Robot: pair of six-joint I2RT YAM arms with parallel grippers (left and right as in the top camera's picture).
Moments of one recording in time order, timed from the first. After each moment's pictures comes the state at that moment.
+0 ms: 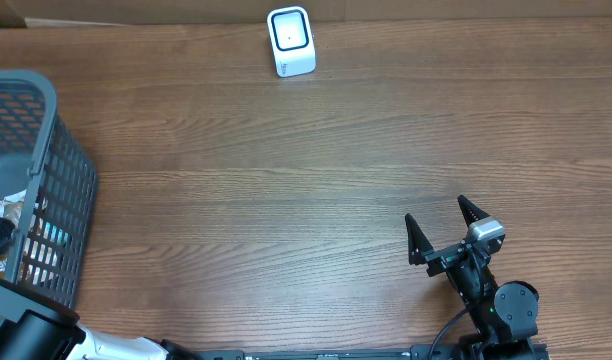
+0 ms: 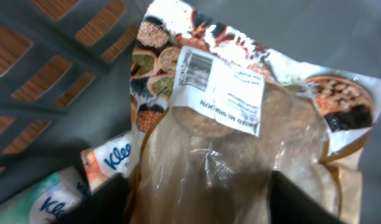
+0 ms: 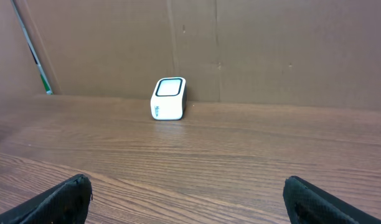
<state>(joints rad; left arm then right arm) 1.06 1.83 1.28 -0.57 0.19 0.26 0.18 0.01 0.02 -0.02 -0.17 0.10</state>
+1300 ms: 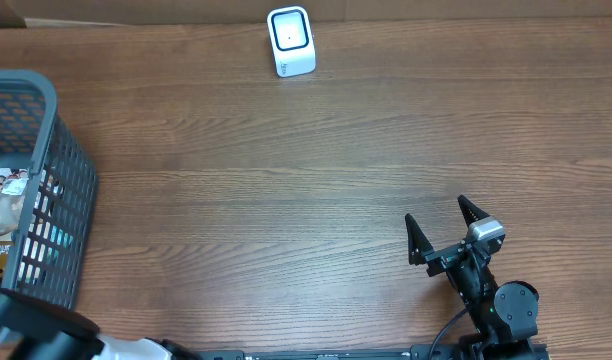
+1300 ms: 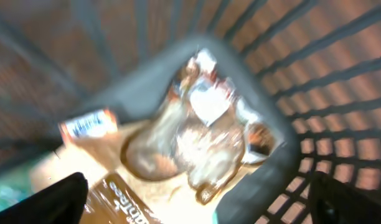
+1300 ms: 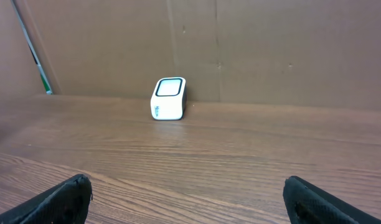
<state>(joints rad) 1.04 1.72 1.50 -0.84 0.31 0.02 0.18 0.01 0.02 -0.02 -0.17 0.10</state>
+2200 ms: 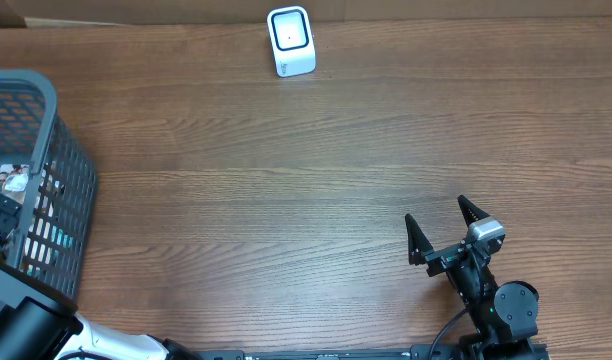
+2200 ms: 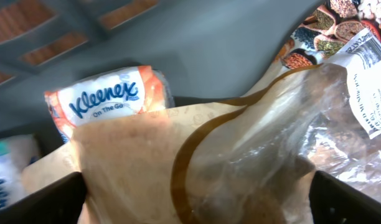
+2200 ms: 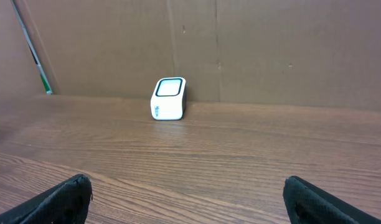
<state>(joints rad) 0.96 1.89 1.30 -0.57 0.05 -0.10 0.18 0.01 0.02 -0.02 -0.17 0.10</state>
